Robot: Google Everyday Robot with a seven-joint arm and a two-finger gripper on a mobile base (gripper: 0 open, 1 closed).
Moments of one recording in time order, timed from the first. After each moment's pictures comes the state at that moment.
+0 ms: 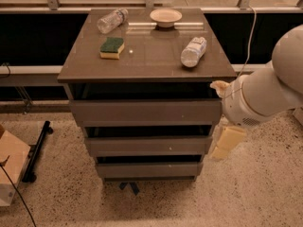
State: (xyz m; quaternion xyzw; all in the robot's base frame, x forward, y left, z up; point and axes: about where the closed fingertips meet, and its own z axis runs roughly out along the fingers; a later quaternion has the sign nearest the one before) arm 0.463 -0.159 0.851 -0.64 0.73 -0.02 0.25
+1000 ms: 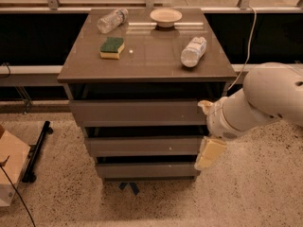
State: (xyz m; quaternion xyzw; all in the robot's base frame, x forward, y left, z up) arm 0.483 -0.145 0.769 -0.63 0.73 0.03 0.24
